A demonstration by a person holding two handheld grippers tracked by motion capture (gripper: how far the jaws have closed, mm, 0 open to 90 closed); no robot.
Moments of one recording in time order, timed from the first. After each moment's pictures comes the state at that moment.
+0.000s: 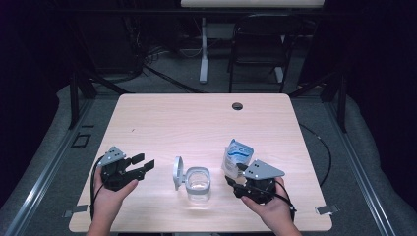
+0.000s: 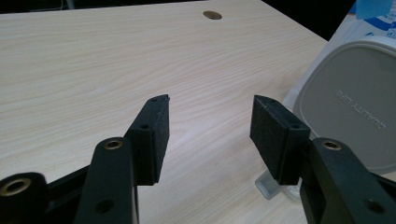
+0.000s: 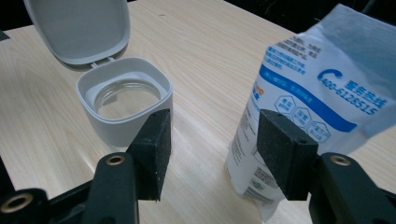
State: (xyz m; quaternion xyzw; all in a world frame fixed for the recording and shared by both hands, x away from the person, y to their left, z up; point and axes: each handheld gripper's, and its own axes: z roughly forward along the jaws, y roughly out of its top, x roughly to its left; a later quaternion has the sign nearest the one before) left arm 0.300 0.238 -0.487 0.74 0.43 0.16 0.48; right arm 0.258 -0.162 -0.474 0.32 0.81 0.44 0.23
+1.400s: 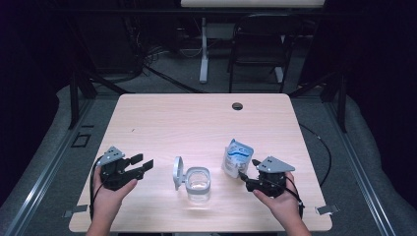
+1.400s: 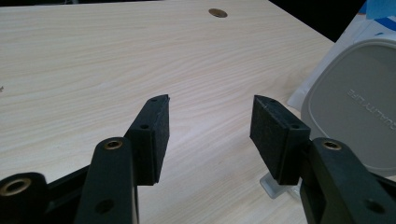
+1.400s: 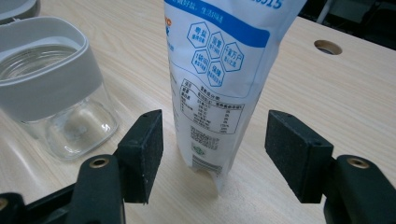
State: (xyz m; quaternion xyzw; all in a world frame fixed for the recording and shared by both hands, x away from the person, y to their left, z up) left arm 0.301 0.241 -0.491 0.74 0.45 0.15 0.48; right arm 0.285 -0.200 -0.509 0.37 0.79 0.42 0.24
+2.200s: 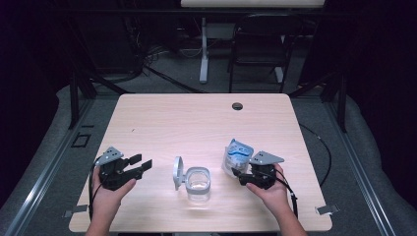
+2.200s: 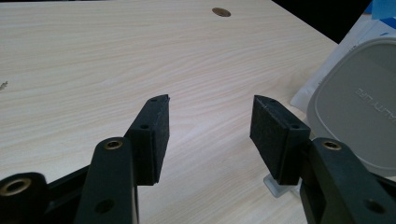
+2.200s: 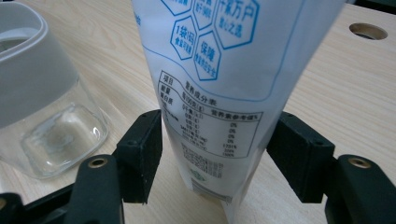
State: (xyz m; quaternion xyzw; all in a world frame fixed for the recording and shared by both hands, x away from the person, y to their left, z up) left arm 0.302 0.245 -0.493 0.74 0.45 0.15 0.48; right arm 0.321 -0.191 -0.540 0.37 0.79 0.44 0.20
